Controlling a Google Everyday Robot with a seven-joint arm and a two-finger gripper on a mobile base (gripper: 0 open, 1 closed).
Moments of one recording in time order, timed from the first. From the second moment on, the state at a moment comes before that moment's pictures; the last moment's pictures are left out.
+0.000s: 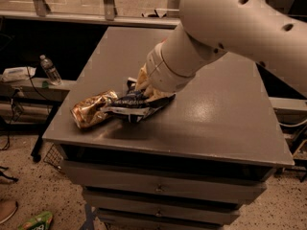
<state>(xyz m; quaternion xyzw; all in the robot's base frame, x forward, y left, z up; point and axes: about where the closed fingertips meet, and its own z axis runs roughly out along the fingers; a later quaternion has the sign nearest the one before) 0.508 0.023 0.890 -0.85 0.44 -0.01 0.29</state>
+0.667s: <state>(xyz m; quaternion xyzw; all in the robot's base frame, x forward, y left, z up) 0.506 0.024 0.894 -0.85 0.44 -0.01 0.29</state>
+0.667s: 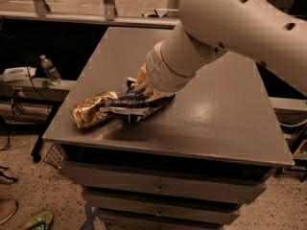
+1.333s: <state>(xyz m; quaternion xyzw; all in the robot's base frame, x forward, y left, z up) 0.504 0.026 0.897 -0.85 0.44 -0.02 0.29</state>
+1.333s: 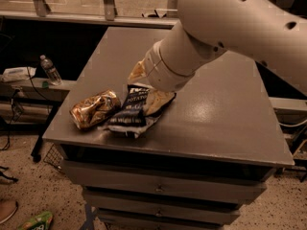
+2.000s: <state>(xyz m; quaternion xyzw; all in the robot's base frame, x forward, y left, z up) 0.503 0.027 0.898 -0.85 0.44 -0.02 0.29</state>
